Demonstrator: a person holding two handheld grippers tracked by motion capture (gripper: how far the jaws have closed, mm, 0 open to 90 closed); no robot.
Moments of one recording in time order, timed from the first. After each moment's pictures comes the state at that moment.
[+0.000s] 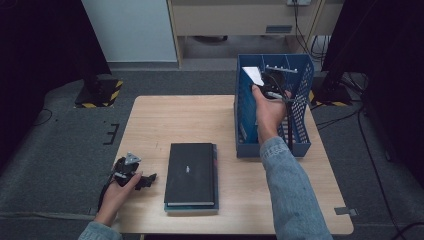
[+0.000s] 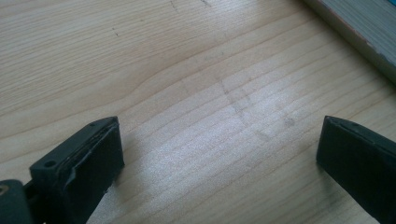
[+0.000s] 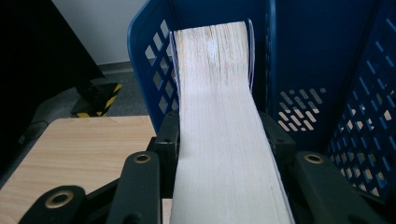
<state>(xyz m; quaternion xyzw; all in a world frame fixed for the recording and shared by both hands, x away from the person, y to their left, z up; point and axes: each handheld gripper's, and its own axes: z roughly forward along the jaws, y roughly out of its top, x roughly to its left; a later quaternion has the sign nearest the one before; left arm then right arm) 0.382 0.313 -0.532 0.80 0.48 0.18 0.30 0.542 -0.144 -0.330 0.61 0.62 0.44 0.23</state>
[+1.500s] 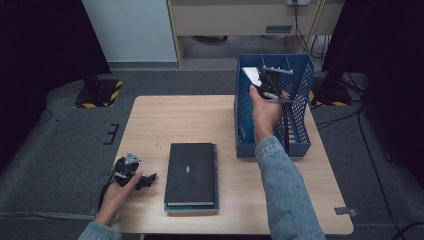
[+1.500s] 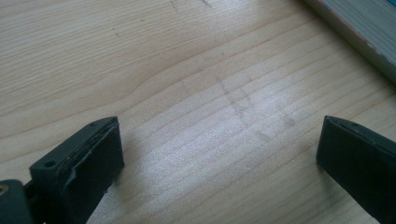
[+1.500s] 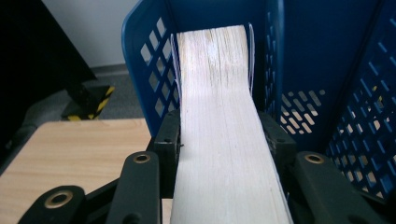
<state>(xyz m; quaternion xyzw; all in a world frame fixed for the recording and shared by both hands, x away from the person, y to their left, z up) 0.382 0.313 -0.532 0.80 0.48 0.18 0.30 0.546 -0.136 -0.336 0.61 0.61 0.43 0.25</state>
